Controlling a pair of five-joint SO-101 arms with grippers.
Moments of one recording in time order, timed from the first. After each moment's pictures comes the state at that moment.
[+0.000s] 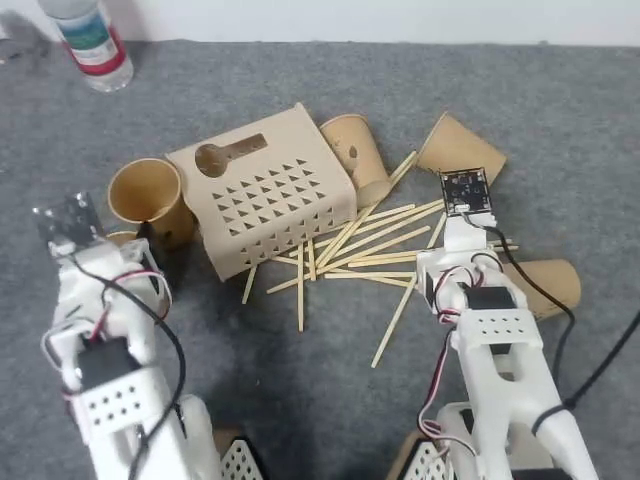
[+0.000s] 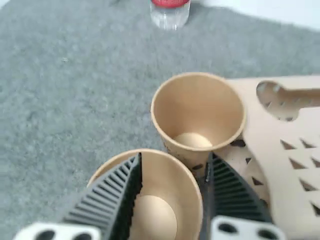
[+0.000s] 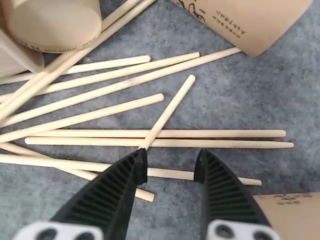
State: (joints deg) left arm -28.4 -69.5 72.2 46.3 4.4; right arm -6.3 -35.3 66.9 29.5 4.1
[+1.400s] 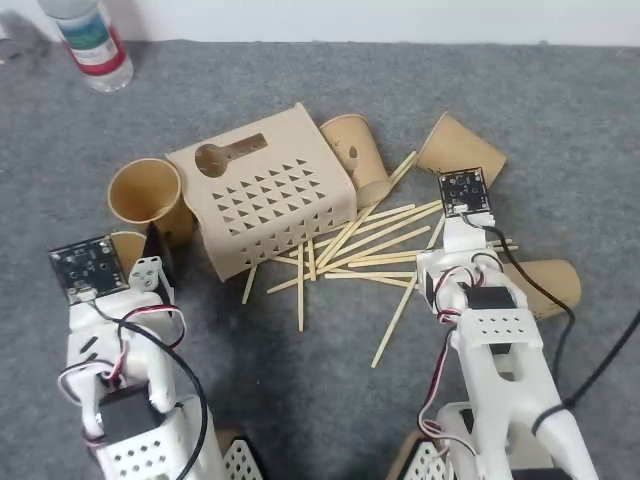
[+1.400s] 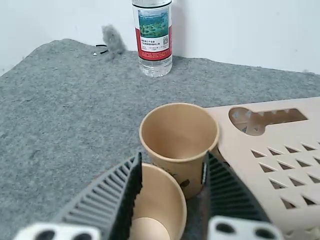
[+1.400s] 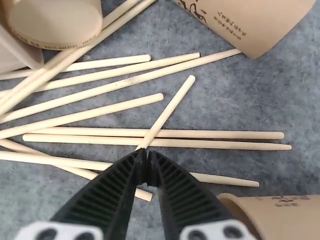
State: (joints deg) left arm -25.8 -93.5 80.0 51.0 2.4; right arm -6.3 -35.3 66.9 29.5 5.5
